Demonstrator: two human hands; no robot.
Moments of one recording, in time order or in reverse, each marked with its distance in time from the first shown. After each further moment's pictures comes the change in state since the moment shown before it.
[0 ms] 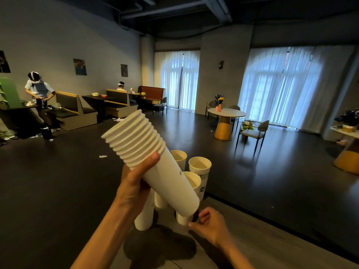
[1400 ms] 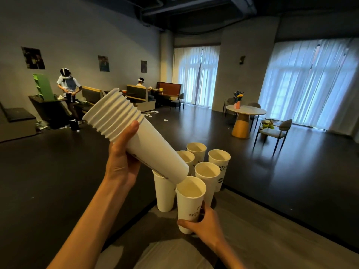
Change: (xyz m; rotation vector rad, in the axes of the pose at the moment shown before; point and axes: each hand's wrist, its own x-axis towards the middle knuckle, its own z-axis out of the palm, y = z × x) left_hand -0.017 0.067 -0.042 -0.064 0.179 0.171; right_hand -0.048 -0.047 0.059 0.321 -0.077 -0.062
